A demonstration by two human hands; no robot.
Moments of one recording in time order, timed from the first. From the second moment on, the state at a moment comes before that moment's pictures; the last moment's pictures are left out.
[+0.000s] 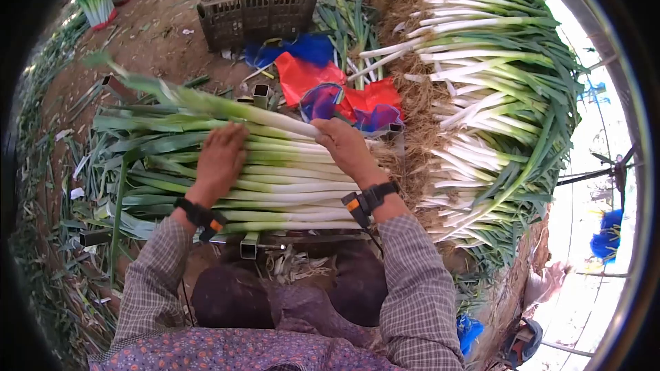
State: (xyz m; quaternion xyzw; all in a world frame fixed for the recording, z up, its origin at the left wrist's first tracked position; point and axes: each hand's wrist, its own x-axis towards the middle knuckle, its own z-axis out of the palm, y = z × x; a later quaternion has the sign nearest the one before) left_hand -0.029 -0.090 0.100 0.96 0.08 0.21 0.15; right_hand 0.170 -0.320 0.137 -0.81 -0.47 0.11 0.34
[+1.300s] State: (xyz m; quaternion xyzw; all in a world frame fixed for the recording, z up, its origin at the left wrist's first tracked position) left_hand -0.005 -0.078 0.141 0.98 0.15 0.08 0.12; right_hand 0.179 -0.352 0.075 -0.84 -0.45 0.00 0.30
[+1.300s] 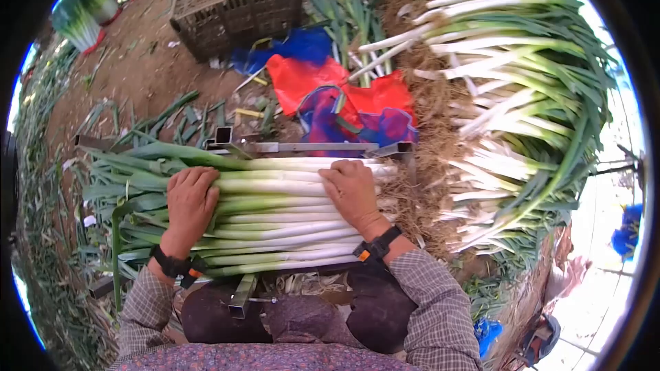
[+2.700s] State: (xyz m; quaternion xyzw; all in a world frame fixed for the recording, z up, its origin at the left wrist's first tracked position) left_hand 0.031 -0.063 0.131 0.98 0.15 -0.04 0.12; right_hand 0.202 -0.344 0.071 -0.87 -0.45 0.13 0.14
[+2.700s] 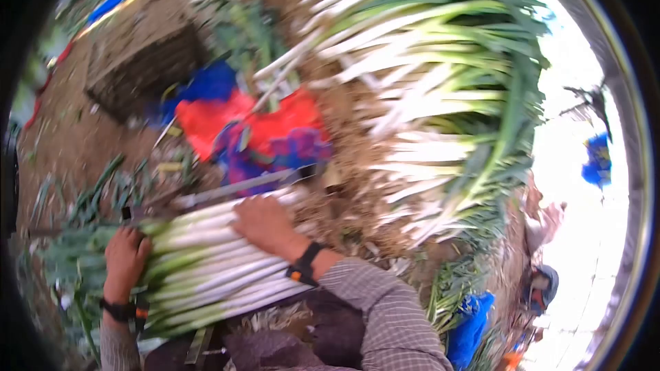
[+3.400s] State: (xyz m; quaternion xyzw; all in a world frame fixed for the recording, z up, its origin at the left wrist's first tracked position) left_hand 0.035 -0.061 0.124 0.97 0.18 0.05 0.12; right_hand 0.441 -0.410 0.169 -0.82 -0.09 -0.07 0.56
